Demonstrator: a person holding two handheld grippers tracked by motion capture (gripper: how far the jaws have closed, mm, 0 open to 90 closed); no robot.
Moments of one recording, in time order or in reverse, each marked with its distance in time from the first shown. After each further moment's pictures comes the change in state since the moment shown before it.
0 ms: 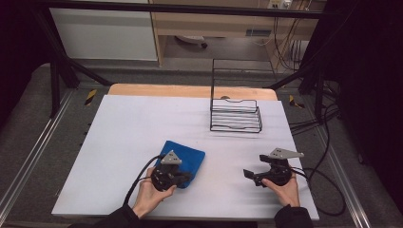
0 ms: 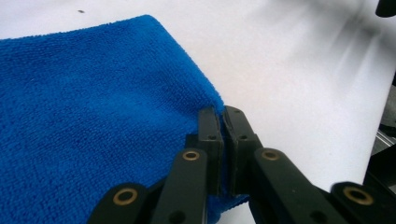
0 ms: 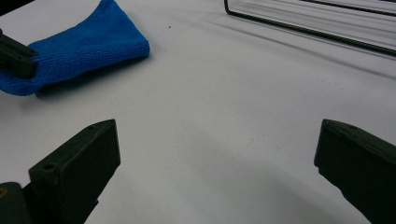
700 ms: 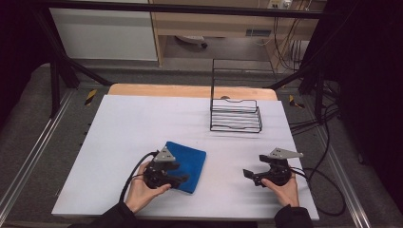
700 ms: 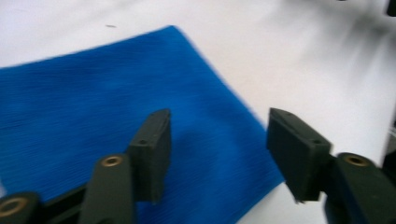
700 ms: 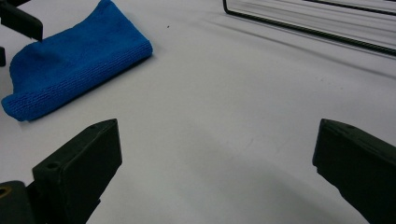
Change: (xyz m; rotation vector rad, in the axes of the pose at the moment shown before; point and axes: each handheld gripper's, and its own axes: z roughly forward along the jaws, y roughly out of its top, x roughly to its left) left arm 0.018 0.000 -0.024 -0.020 0.071 0.040; right arm 0.001 0.000 0.001 0.001 -0.009 0.003
